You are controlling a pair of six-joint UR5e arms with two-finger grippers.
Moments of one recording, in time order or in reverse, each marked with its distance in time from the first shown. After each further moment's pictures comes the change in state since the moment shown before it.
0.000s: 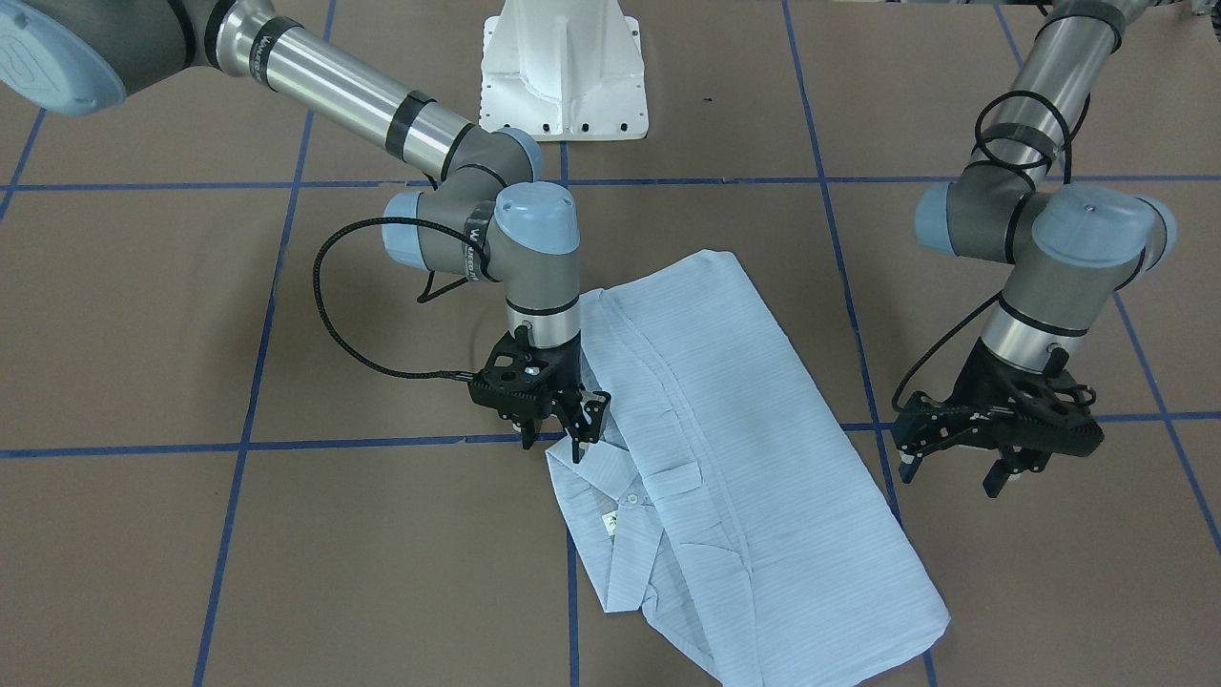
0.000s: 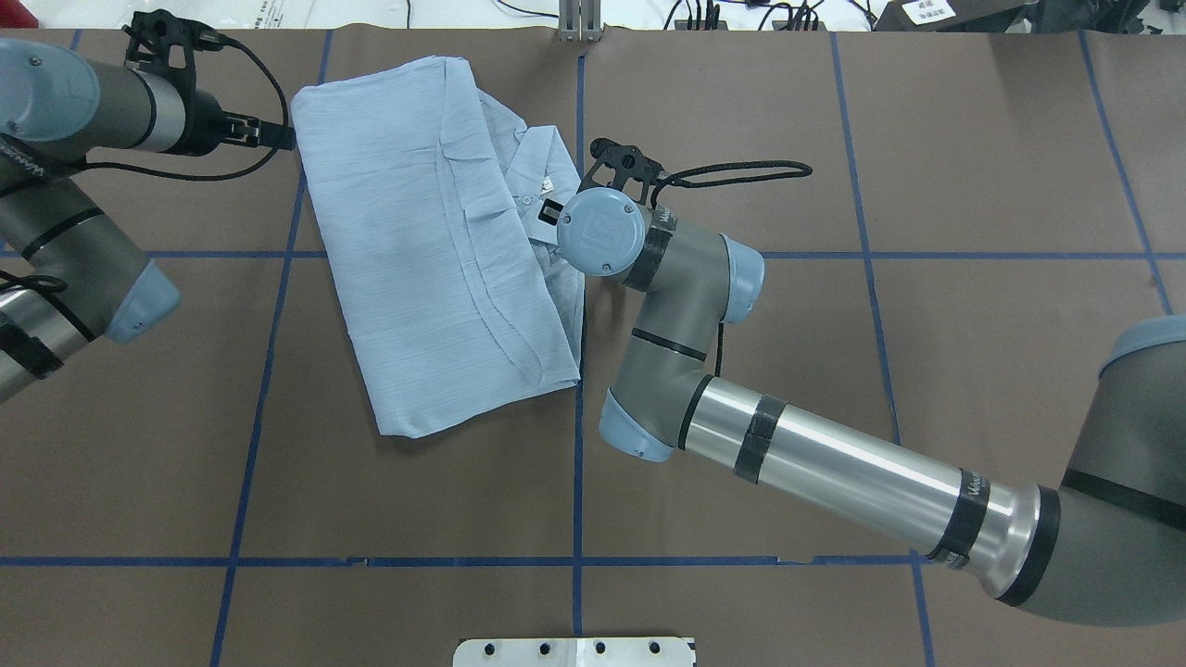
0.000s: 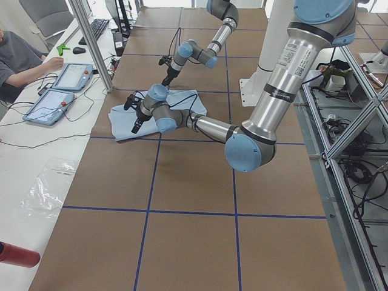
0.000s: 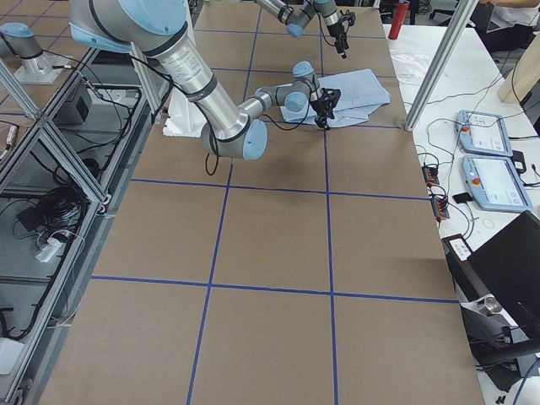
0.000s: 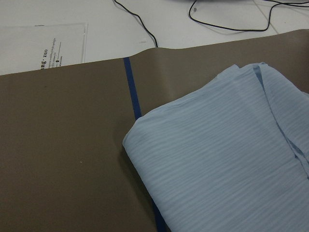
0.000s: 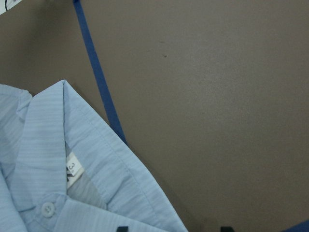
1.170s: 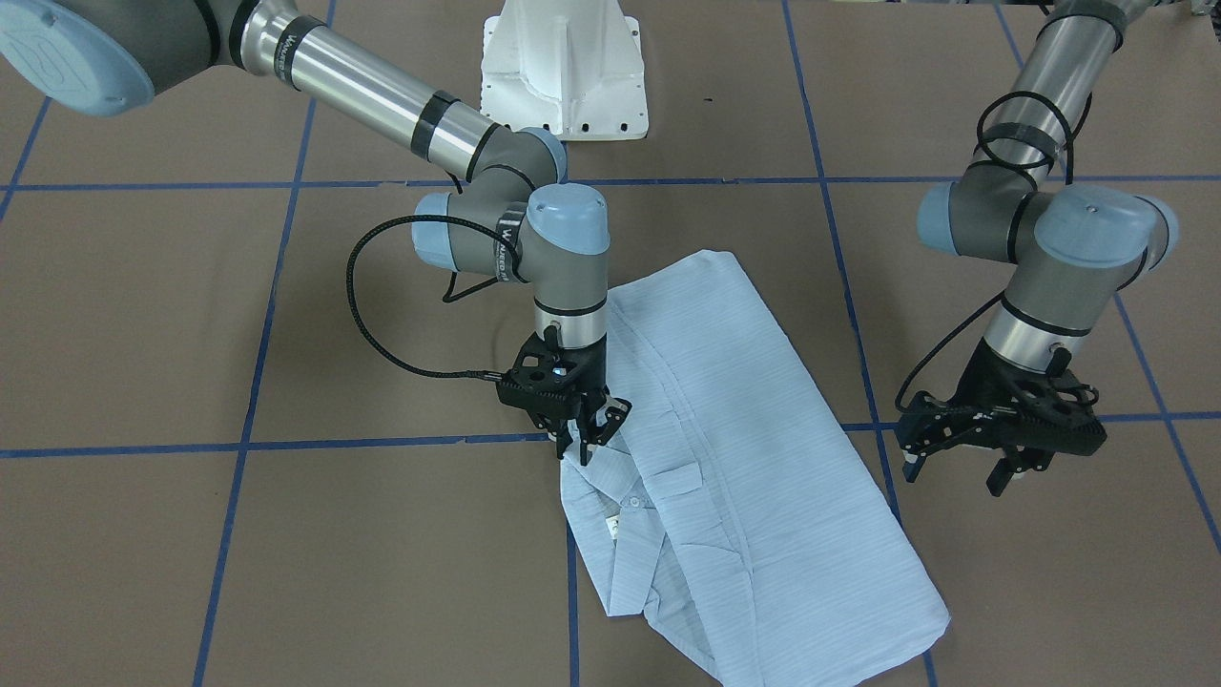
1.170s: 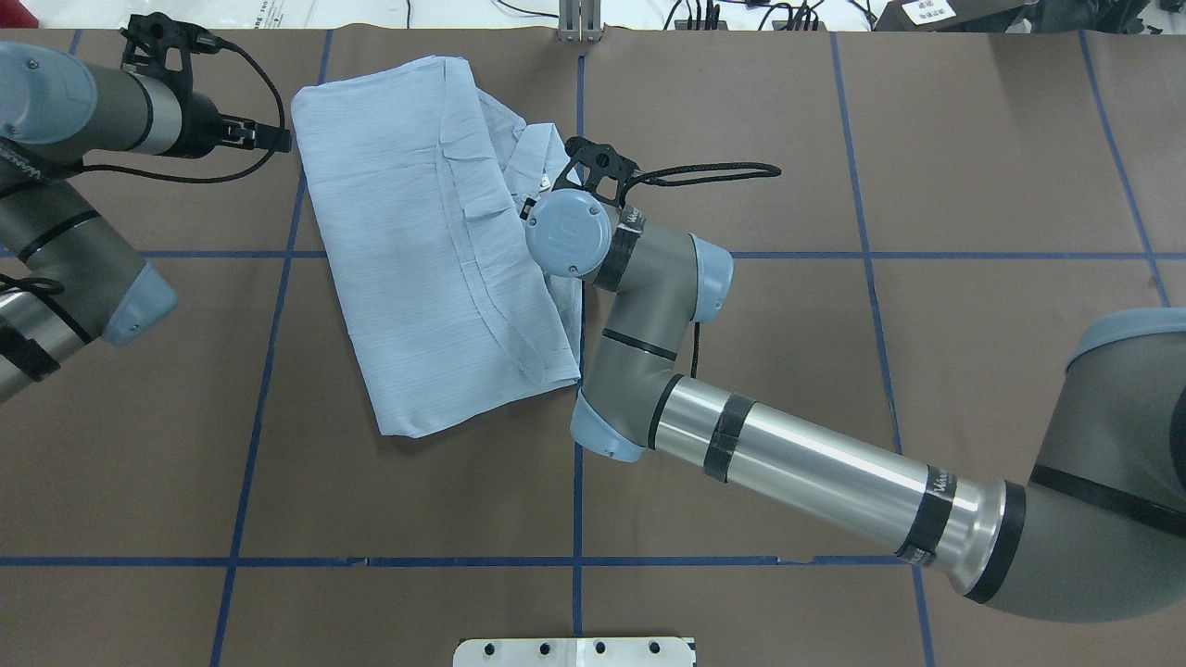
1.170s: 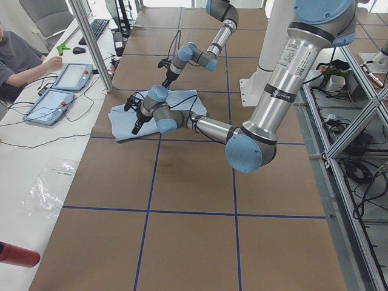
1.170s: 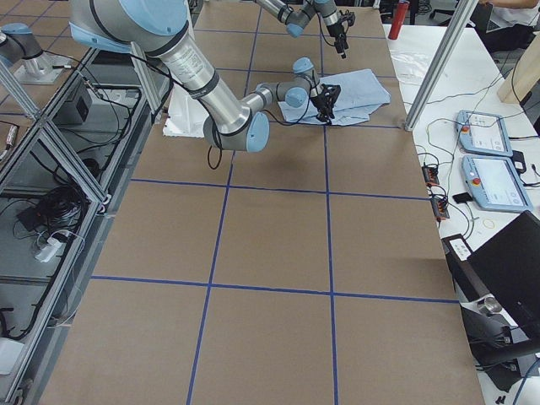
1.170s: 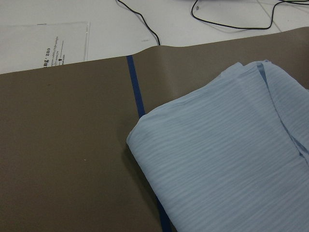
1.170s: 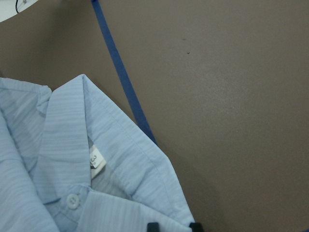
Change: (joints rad) left arm 0.000 0.008 0.000 0.000 0.001 0.002; right arm -0.014 0.065 -0.070 0.001 -0.034 0.006
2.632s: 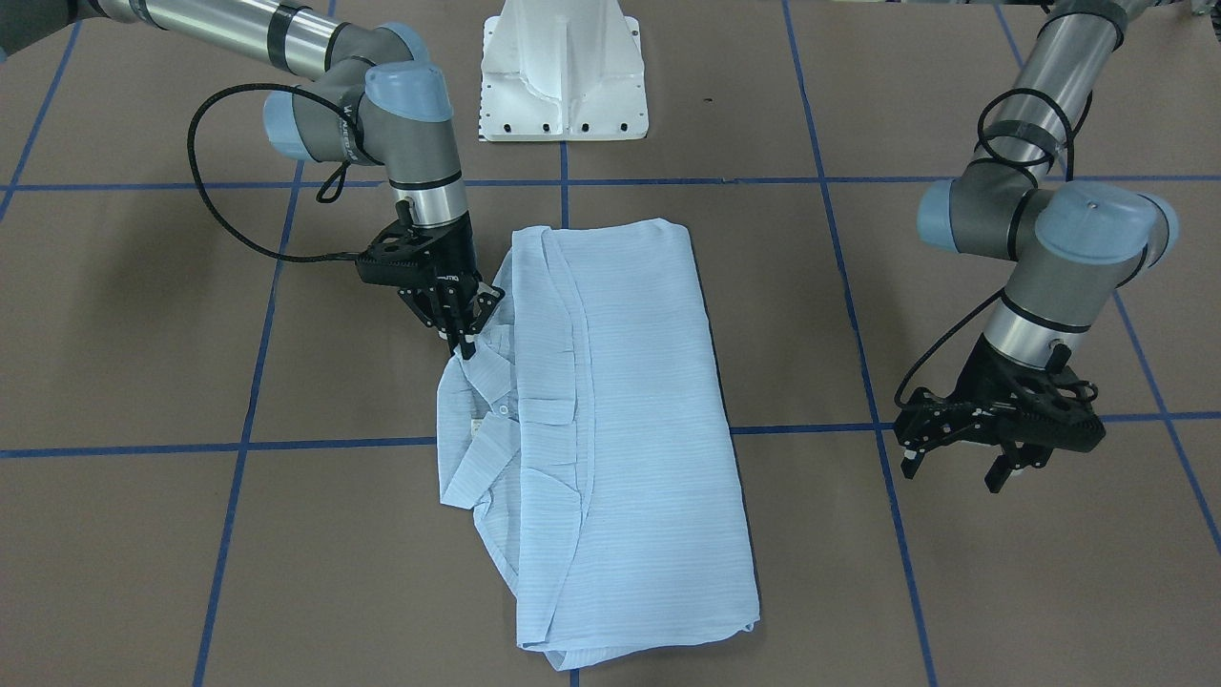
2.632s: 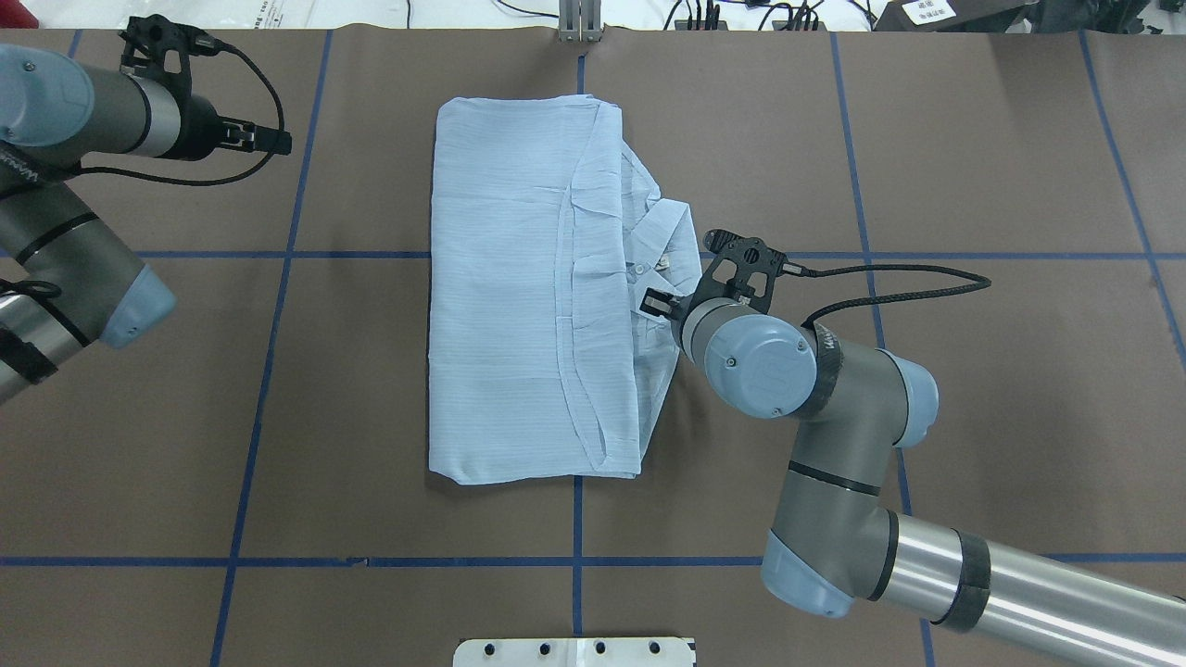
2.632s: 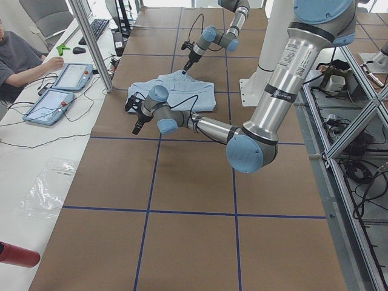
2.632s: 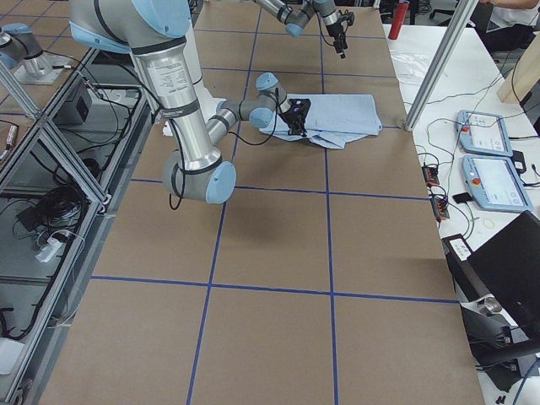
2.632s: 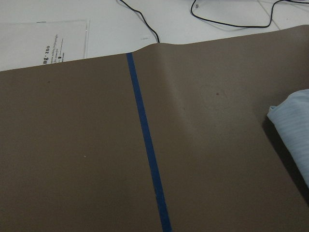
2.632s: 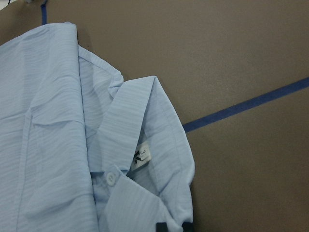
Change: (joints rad) left arm 0.002 0.006 -0.009 -0.002 -0.004 -0.001; right arm -0.094 -0.497 0.644 -0.091 -0.074 -0.031
